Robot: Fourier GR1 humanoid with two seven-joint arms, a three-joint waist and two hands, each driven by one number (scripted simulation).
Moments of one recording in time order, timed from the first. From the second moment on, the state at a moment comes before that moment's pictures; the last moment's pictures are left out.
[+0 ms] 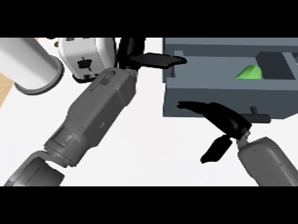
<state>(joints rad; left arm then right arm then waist) -1.15 0.02 -0.25 -0.46 0.67 0.23 -0.56 -0.35 -0.33 0.35 -1.37 0.41 0.41 -0.03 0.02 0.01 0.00</state>
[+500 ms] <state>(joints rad) -1.00 0.11 -0.24 -0.59 0.68 0.15 -0.55 -0.59 -0.28 0.27 -0.83 0.52 0.24 -0.28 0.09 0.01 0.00</state>
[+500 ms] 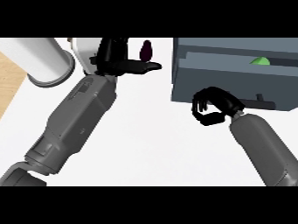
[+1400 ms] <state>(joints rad) -0.87 0.20 -0.26 -0.73 0.69 0.04 -0.49 -0.76 -0.35 0.07 -0.59 0.37 0.33 -0.43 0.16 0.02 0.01</state>
